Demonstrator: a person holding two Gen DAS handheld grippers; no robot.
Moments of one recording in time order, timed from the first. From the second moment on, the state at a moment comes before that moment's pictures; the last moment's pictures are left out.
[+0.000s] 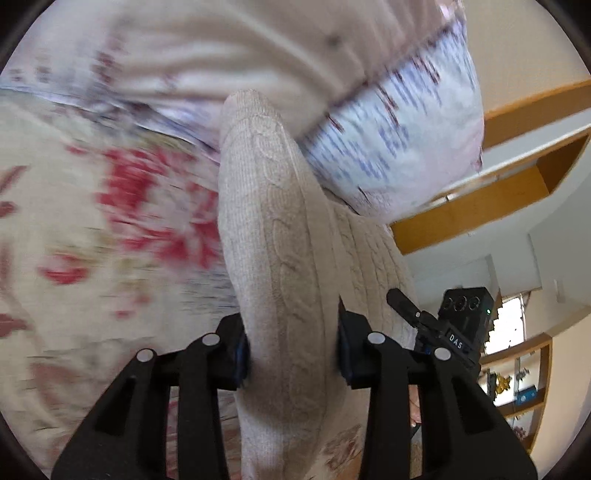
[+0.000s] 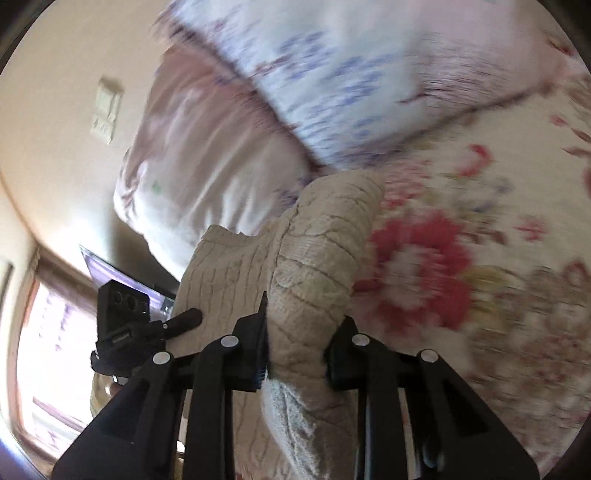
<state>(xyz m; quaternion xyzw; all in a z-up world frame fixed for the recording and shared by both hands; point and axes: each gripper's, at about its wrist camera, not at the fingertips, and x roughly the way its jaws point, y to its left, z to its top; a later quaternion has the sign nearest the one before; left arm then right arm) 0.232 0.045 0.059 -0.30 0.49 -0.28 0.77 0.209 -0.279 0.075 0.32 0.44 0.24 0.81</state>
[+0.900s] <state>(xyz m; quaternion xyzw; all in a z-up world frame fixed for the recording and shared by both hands) 0.163 0.076 0.062 -0.13 0.41 -0.16 0.89 0.271 -0.250 0.030 0.25 0.50 0.11 0.82</state>
